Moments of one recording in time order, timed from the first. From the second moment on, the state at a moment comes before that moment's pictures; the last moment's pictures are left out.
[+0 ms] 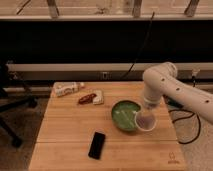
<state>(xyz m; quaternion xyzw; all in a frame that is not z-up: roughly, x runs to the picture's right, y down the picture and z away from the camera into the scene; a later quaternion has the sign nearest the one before) 0.206 0.126 0.719 -0.35 -0.01 0.04 0.94</state>
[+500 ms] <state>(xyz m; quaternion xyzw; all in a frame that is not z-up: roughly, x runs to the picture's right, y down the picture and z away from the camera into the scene) 0.168 0.114 0.722 -0.35 -0.04 0.00 0.93</state>
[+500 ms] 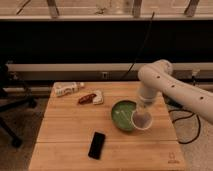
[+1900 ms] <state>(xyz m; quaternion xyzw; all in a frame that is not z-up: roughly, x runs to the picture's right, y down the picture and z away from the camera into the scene) 0.136 0.124 0.782 -0.42 -0.06 -0.05 0.90</state>
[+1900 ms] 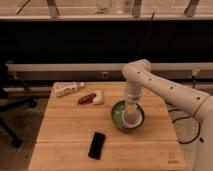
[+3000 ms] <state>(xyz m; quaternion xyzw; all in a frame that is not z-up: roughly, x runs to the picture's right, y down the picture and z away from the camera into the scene) 0.146 0.073 0.747 -0.38 -0.09 -0.05 0.92</state>
